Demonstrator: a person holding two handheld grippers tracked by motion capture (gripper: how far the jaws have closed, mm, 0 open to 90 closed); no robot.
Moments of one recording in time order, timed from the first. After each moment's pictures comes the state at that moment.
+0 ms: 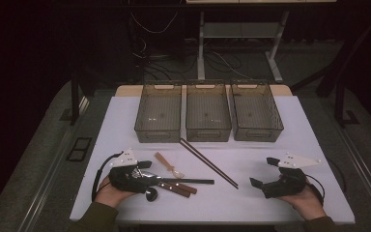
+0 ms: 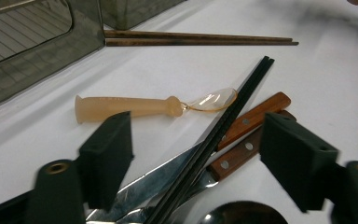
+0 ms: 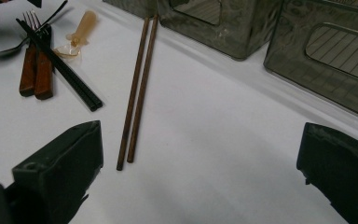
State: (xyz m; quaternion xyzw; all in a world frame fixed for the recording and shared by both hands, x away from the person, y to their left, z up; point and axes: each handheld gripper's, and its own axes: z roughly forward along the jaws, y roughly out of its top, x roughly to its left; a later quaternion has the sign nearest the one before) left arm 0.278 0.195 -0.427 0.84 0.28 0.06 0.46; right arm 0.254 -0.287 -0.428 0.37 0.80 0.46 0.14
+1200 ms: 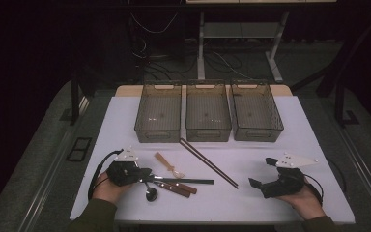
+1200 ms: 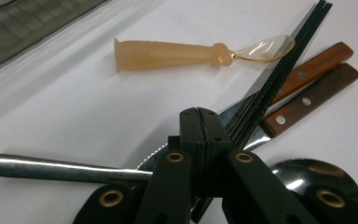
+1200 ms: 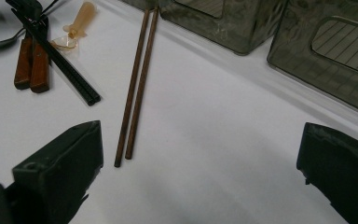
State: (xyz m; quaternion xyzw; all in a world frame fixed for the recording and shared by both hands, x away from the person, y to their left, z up) left arm 0.296 0.206 -0.436 0.88 0.30 0.06 0.37; right arm 0.257 -0.286 -0.431 0.37 0.80 0.45 0.14
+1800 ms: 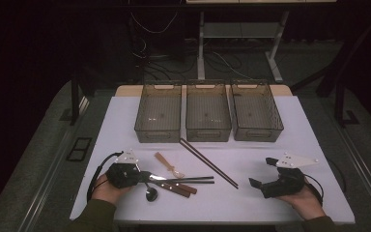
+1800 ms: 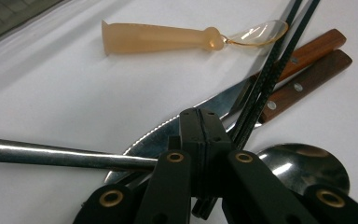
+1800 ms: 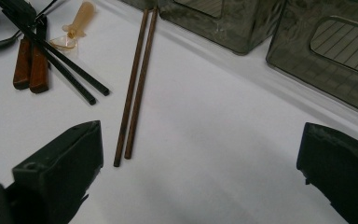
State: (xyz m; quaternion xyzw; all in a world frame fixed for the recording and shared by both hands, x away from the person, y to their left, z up) left arm 0.290 0.206 -0.437 0.88 0.30 0.05 0.36; right arm 0.256 -0.286 -0.431 0.37 0.80 0.45 0.14
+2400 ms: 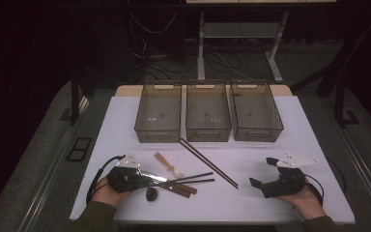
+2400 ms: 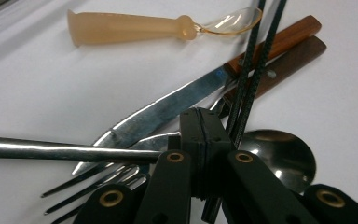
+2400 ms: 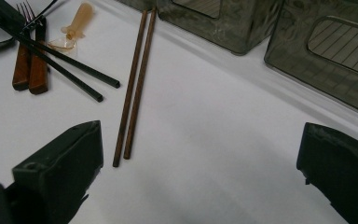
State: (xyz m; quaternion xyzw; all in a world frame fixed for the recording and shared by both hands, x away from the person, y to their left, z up) left arm 0.279 0.200 -0.435 0.89 0.28 0.03 0.35; right arm 0.256 -0.287 -0.431 0.37 0.80 0.45 0.14
